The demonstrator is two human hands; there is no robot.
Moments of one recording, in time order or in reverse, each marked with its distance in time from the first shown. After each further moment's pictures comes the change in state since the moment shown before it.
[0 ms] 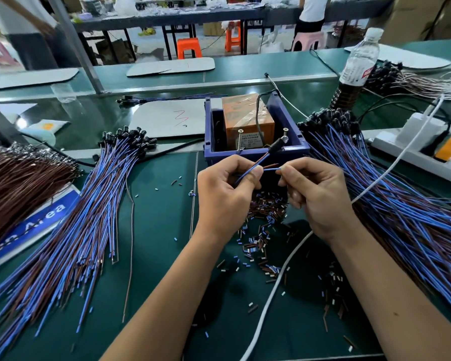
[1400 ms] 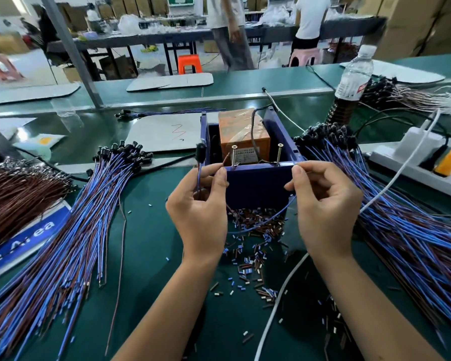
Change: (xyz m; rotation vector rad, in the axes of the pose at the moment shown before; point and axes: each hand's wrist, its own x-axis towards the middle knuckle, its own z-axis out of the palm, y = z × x) left_hand 0.004 -0.003 0.000 -0.008 0.455 0.050; right_hand -0.001 -0.003 0.014 -0.453 0.462 -0.324
